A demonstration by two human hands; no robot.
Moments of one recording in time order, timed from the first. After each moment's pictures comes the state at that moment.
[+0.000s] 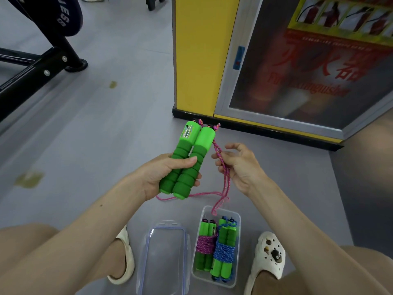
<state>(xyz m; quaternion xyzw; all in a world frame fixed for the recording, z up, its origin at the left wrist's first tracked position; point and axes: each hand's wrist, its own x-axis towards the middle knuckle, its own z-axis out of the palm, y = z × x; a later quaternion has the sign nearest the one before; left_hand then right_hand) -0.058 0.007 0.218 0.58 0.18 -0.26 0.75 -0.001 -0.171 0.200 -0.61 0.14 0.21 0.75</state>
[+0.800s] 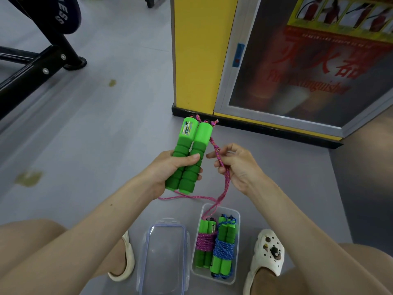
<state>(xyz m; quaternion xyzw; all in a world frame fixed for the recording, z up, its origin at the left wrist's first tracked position) -0.055 -0.006 0.209 0.60 0.21 -0.20 0.75 -0.005 -0.172 0.200 -0.62 0.13 0.23 0.74</state>
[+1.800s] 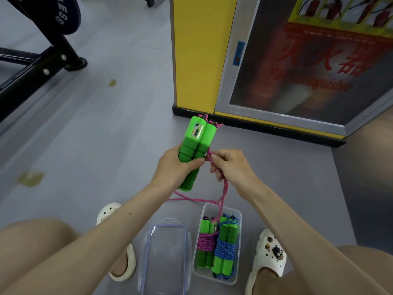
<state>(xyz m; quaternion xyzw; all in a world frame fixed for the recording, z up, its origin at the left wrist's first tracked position) -0.048 -0.021 0.183 0.76 0.17 -0.03 0.62 -0.011 -0.167 0.195 -0.80 -0.02 0.22 0.56</state>
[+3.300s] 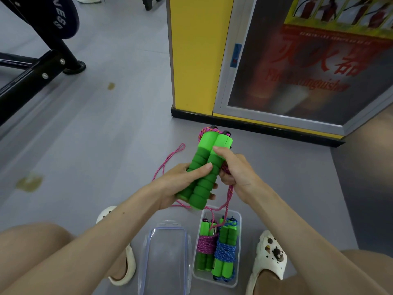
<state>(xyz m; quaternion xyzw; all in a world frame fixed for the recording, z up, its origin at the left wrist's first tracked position) -0.057 -0.026 0.194 0.62 0.13 -0.31 0.71 -0.009 -0.175 0.198 -0.71 0.09 0.27 0.65</state>
